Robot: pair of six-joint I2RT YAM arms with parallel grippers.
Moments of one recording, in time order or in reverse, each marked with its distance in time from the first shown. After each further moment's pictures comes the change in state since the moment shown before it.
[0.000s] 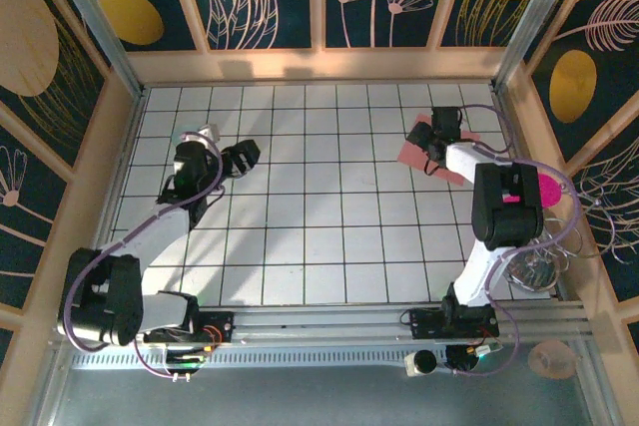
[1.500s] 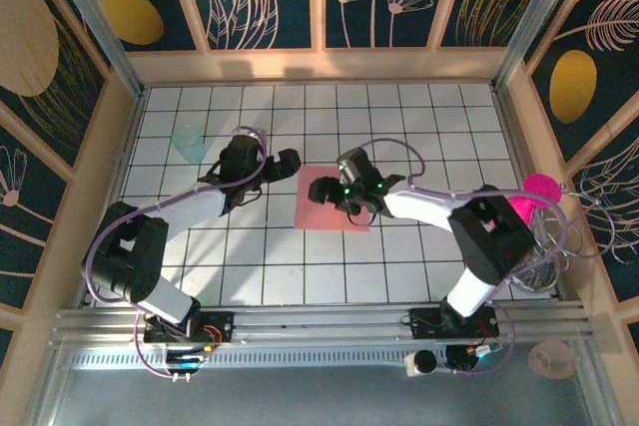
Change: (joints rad) left arm -0.234 0.234 0.178 -0.153 -0.101 -0.064; right arm 0.636 -0.214 -0.197 0.000 -0.342 0.241
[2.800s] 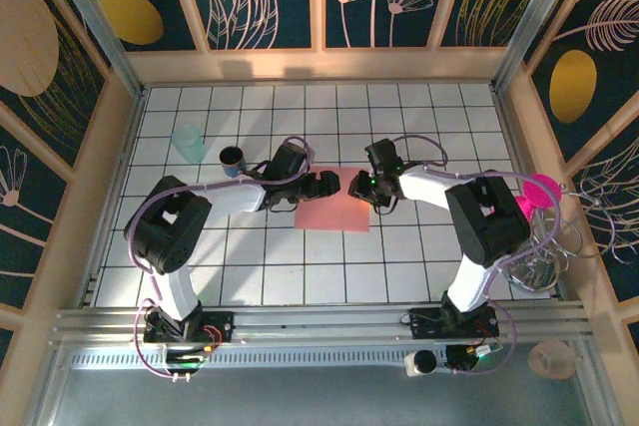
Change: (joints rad) left arm -0.200 0.269 0.191 -0.106 0.156 -0.090; right arm -0.219 0.131 0.027 -0.148 0.021 -0.109
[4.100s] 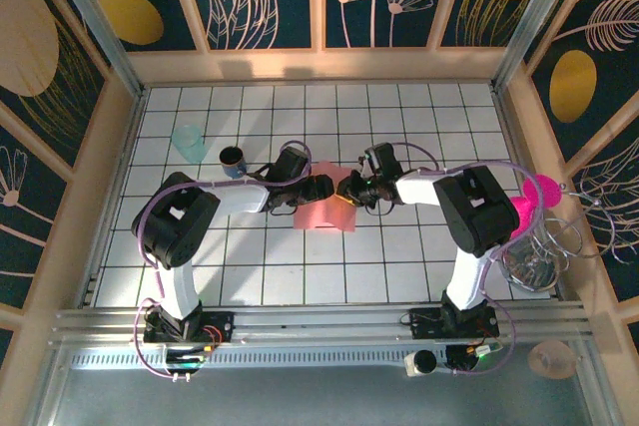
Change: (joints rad) left arm -0.003 0.048 -0.013 -0.001 -0.087 -0.033; right arm -0.005 0.087 -0.066 0.314 -0.307 0.108
